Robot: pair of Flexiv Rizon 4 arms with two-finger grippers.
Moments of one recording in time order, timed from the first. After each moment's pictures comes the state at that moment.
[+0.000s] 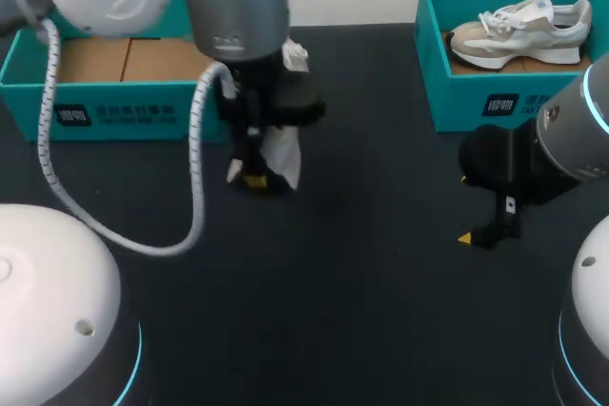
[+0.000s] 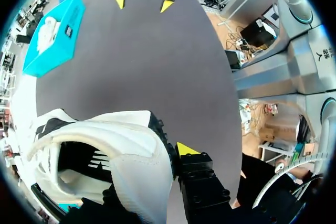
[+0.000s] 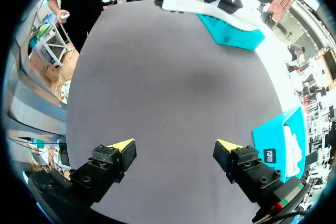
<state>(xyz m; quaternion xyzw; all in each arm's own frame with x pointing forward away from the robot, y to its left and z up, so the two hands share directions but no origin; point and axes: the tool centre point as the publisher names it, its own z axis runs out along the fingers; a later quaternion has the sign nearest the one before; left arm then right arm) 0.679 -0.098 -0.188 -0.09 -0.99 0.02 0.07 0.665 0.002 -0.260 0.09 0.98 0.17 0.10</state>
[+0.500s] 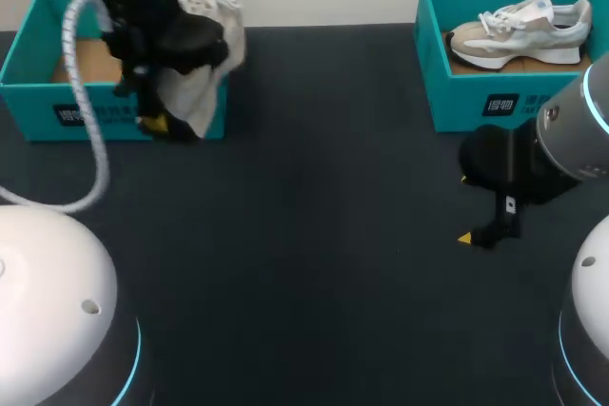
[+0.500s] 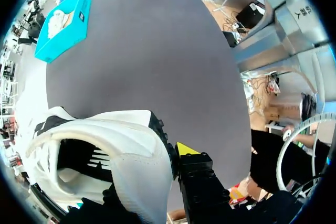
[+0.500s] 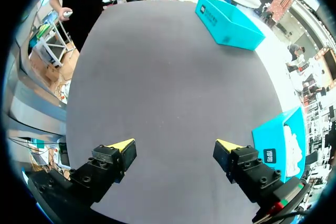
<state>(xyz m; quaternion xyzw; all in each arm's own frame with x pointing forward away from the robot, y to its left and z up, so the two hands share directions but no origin) 0.747 0.028 -0.152 -0.14 -0.99 0.00 0.05 0.665 0.002 -0.260 0.09 0.98 0.17 0.10</state>
